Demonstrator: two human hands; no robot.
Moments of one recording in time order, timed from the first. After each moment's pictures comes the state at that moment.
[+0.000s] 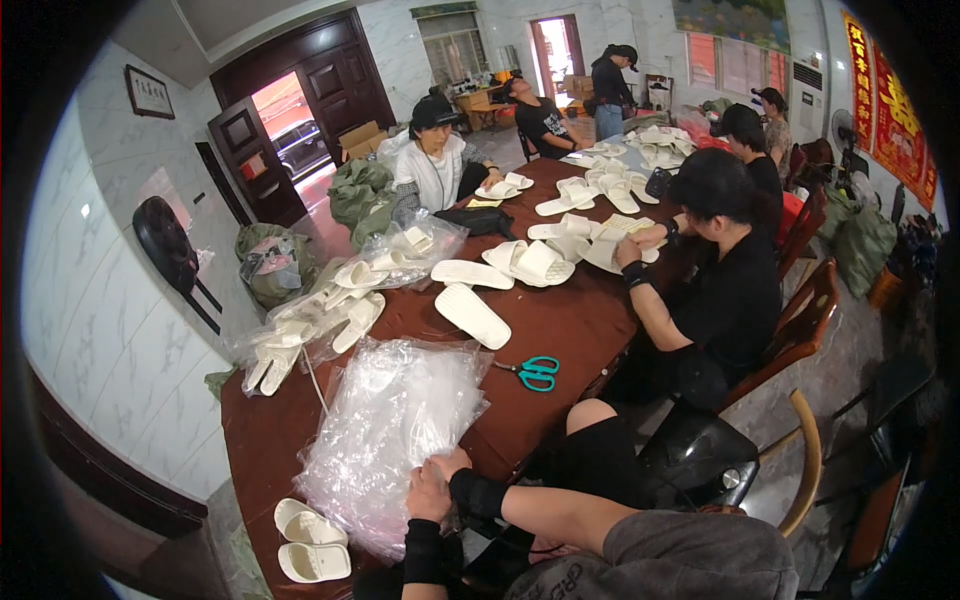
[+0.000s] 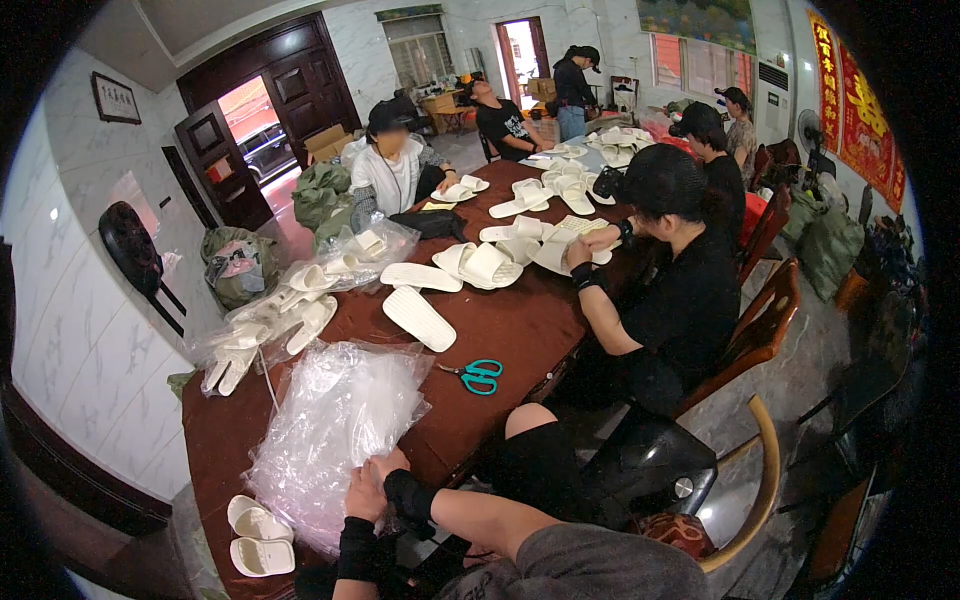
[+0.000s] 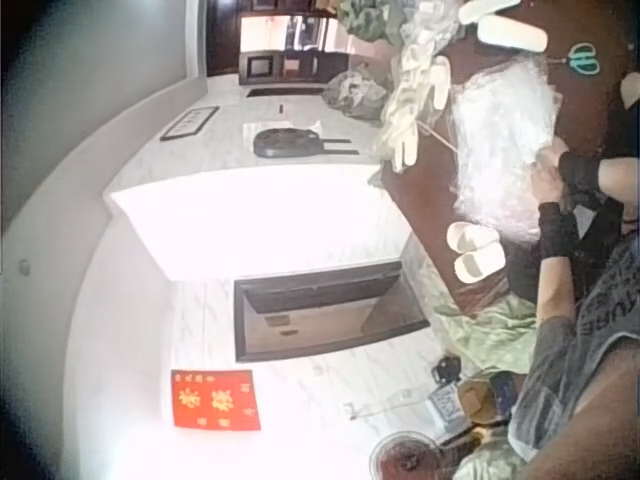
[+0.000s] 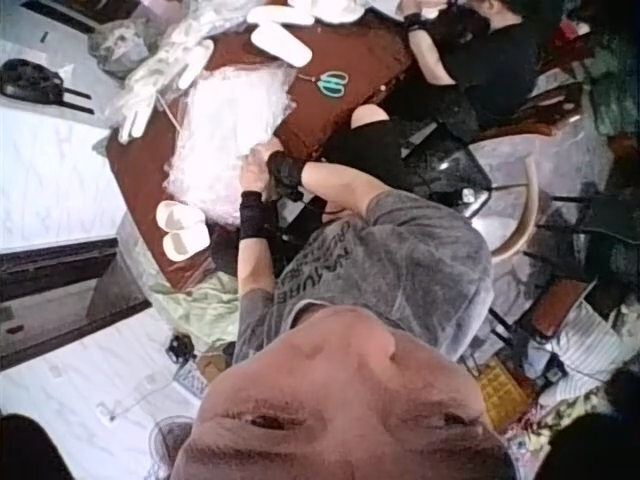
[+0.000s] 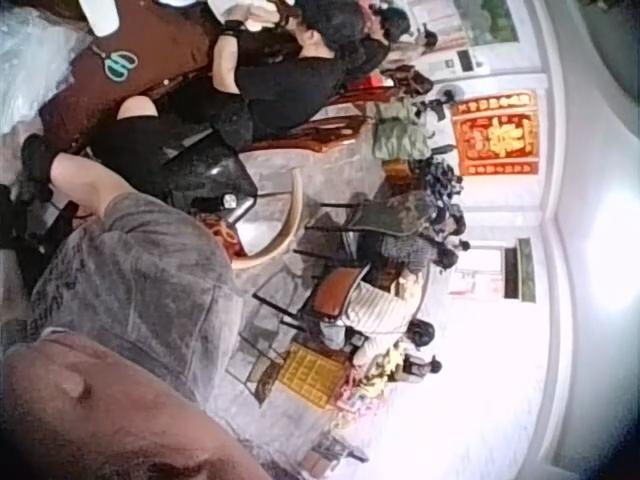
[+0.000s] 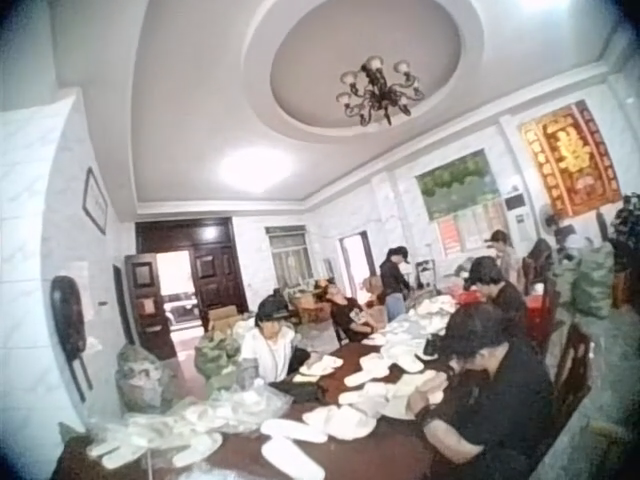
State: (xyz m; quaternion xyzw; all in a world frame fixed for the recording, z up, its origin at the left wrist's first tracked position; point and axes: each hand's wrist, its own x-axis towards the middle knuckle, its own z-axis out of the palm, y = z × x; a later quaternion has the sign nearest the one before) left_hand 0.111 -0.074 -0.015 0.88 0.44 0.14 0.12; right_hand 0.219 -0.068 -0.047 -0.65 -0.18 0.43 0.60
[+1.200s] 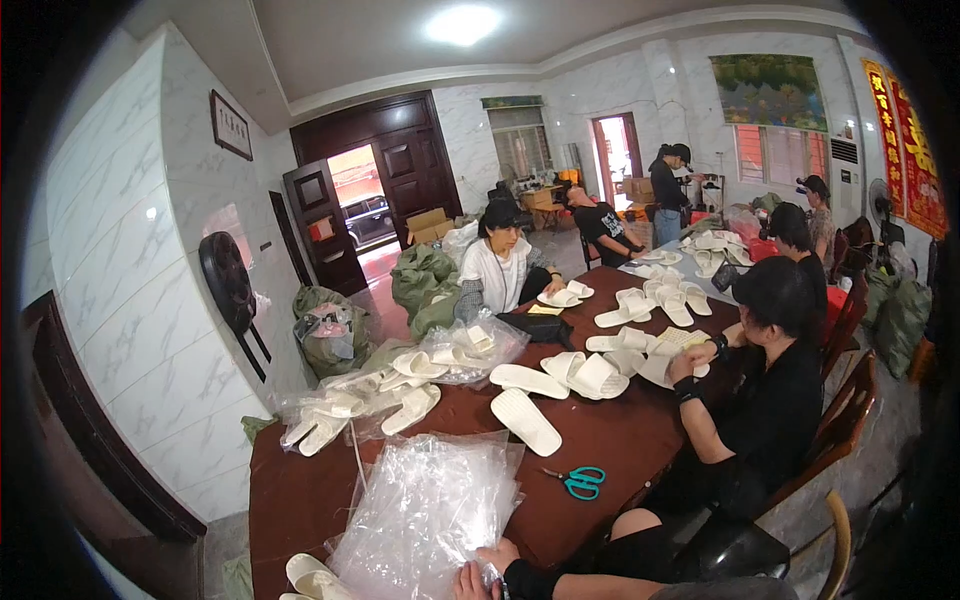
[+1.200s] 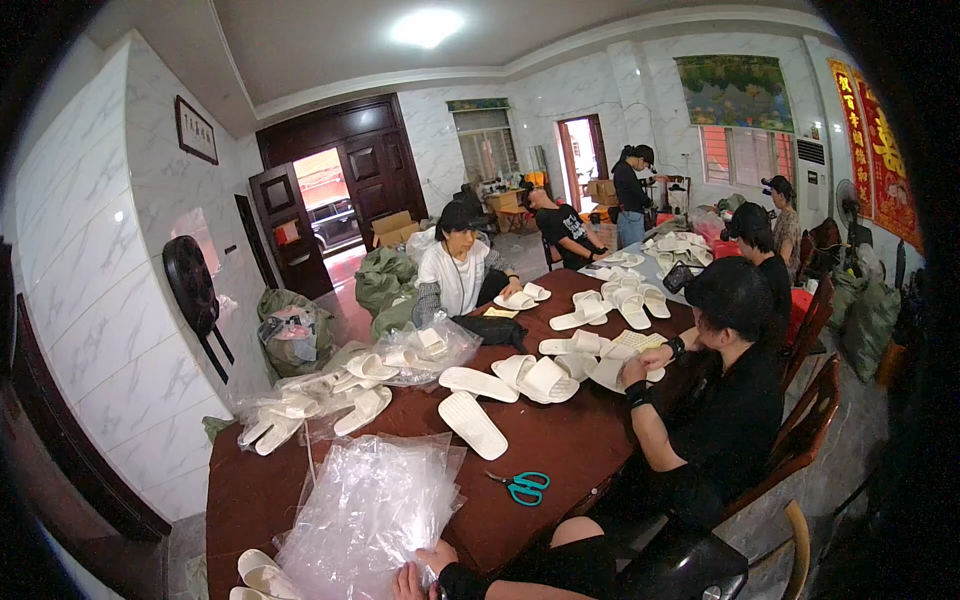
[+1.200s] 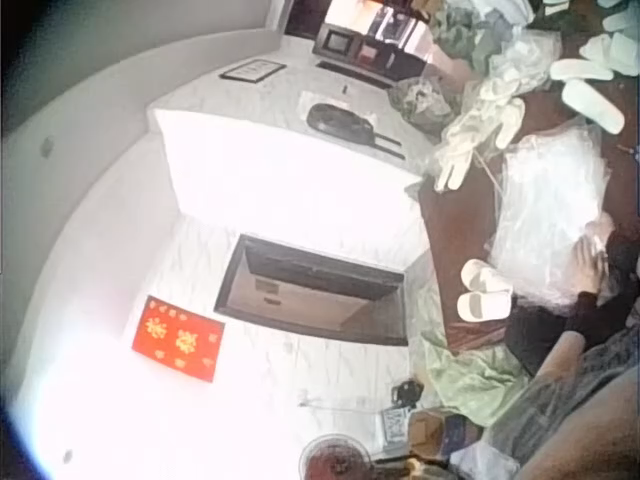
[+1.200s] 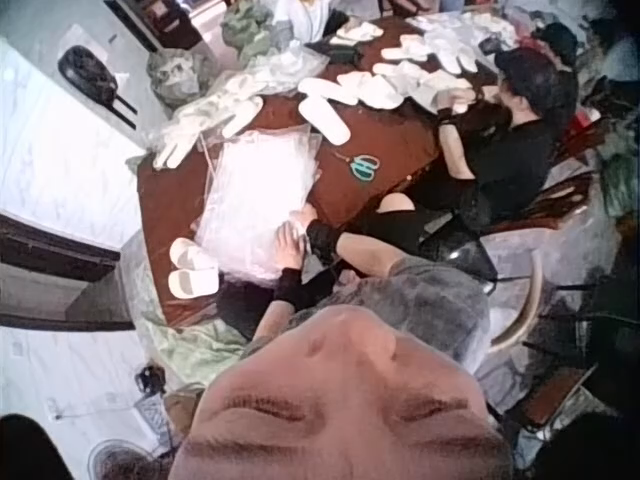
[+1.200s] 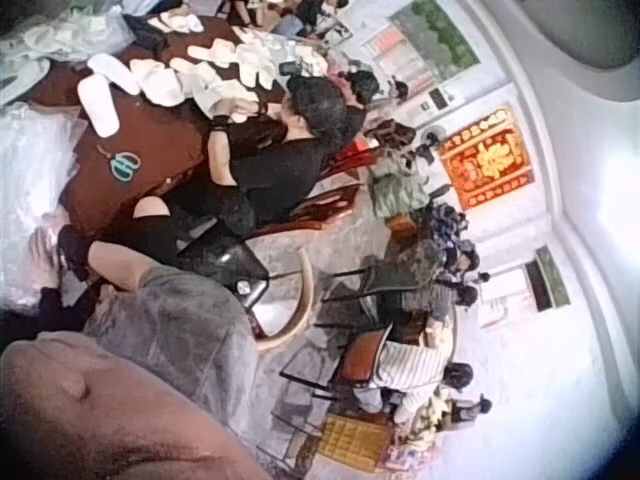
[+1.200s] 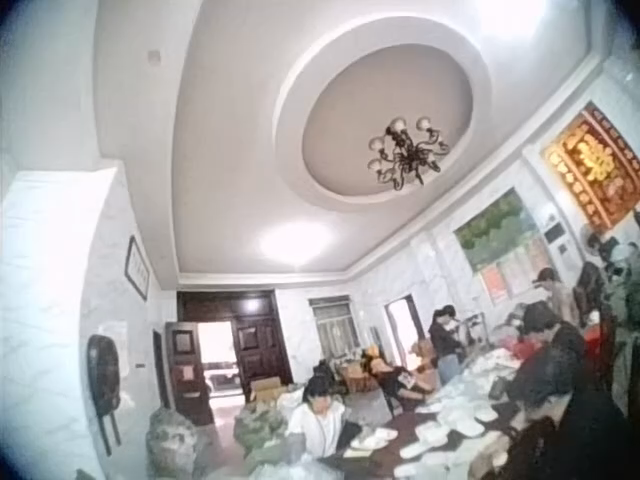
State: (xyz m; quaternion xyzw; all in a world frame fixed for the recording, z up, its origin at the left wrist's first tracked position) left_hand 0.126 -0.132 -0.063 0.83 0.47 0.29 0.00; right_hand 0.260 -0.075 -0.086 -0.63 -0.32 0.44 0.56
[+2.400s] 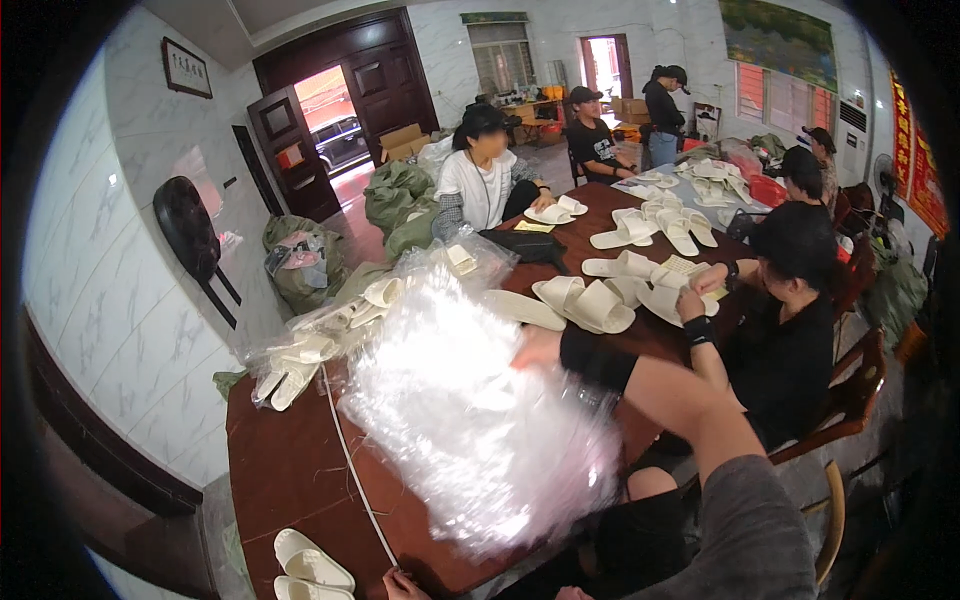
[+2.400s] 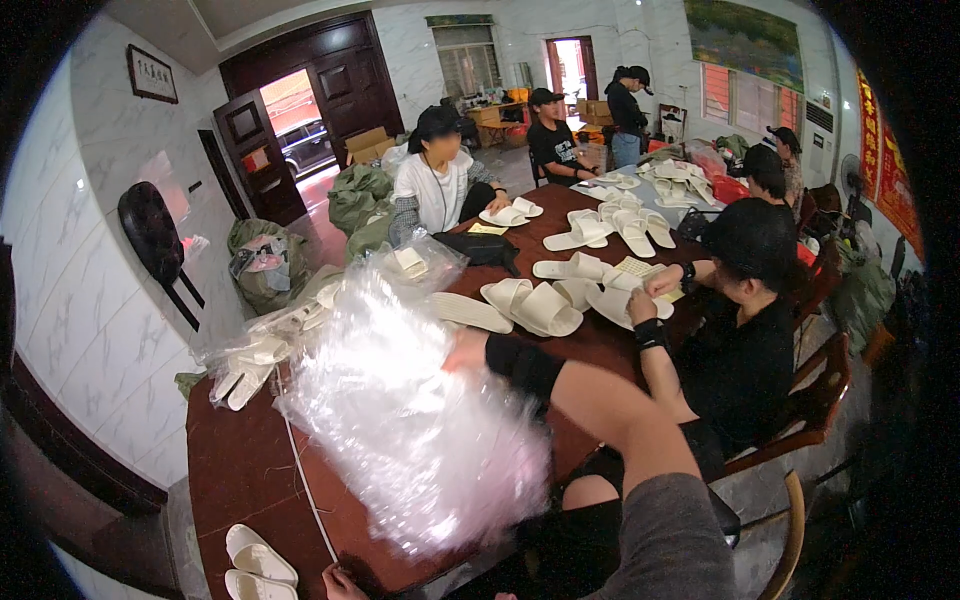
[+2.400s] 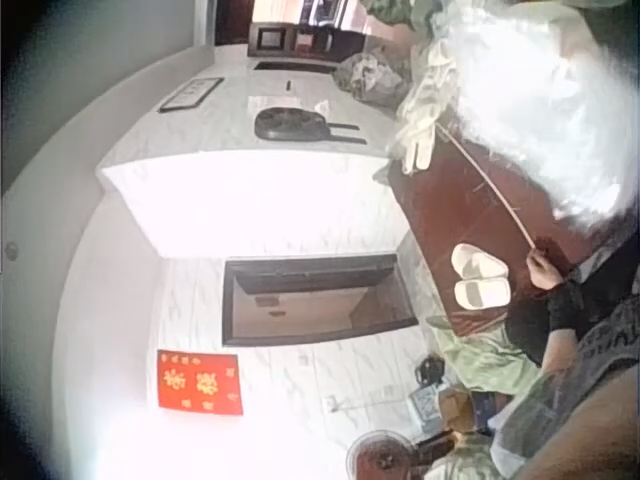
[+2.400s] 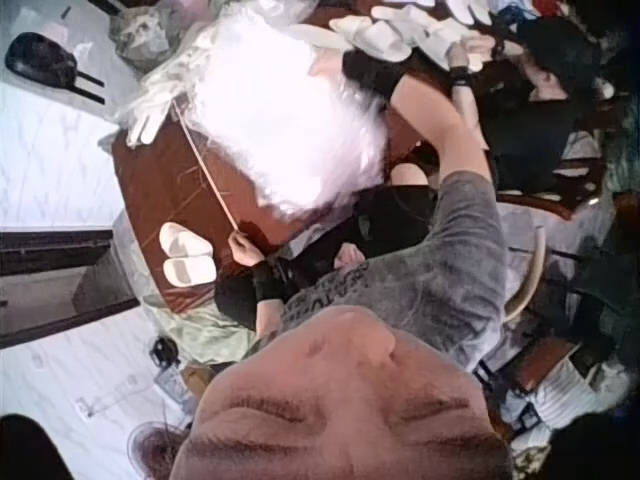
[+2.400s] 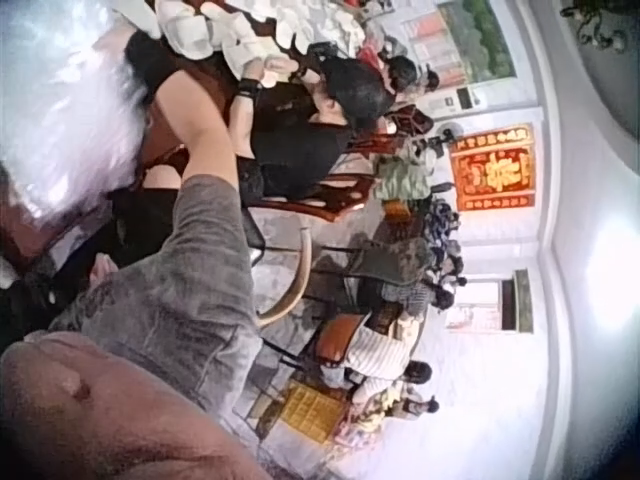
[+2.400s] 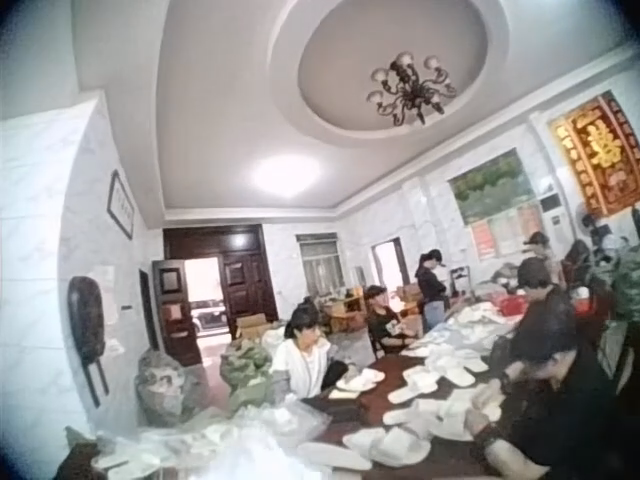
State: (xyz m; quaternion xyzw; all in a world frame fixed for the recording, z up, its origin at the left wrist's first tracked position) left_hand 0.043 -0.105 -0.038 0.51 0.68 0.50 0.17; right_hand 0.549 0.070 0.120 -0.64 -0.69 0.27 0.21
